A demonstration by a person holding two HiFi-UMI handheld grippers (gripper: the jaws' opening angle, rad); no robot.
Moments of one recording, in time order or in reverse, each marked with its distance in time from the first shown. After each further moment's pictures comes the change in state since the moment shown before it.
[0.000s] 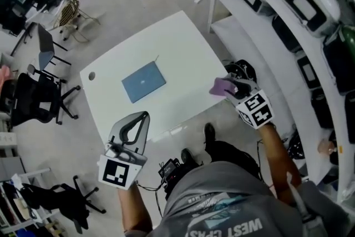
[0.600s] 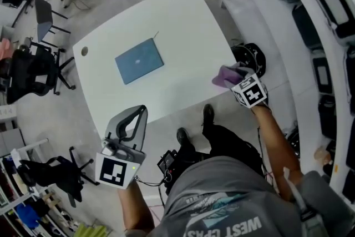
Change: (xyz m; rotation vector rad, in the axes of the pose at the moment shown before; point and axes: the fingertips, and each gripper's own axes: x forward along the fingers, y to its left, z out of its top) left arm 0.045 -0.005 -0.047 -0.109 0.150 0.086; right arm 0.125 -0.039 -0.109 0.022 0.264 0.123
